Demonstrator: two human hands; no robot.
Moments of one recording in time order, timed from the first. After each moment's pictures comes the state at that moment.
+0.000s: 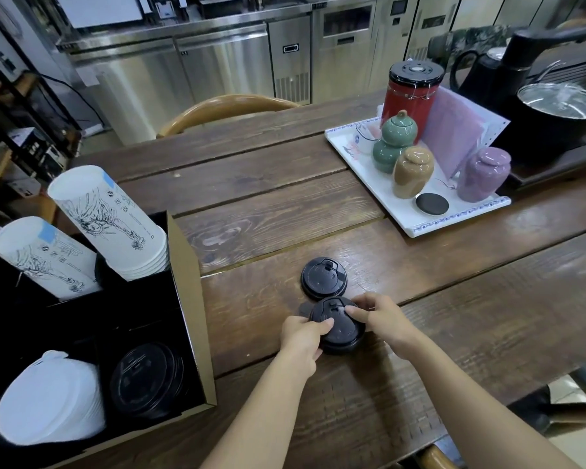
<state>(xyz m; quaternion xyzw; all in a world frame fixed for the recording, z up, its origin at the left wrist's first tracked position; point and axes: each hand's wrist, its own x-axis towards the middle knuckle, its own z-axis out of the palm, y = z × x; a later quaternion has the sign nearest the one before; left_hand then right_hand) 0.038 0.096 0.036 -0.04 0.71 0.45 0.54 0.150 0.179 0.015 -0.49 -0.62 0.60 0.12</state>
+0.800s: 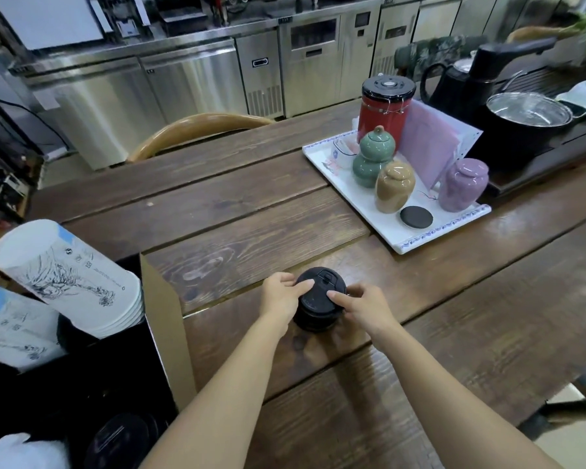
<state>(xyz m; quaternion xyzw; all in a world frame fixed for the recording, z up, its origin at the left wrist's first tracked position) -0.030 0.181 0.039 0.20 0.77 0.44 0.42 0.111 0.222 0.016 -0.56 -0.53 0.59 0.24</state>
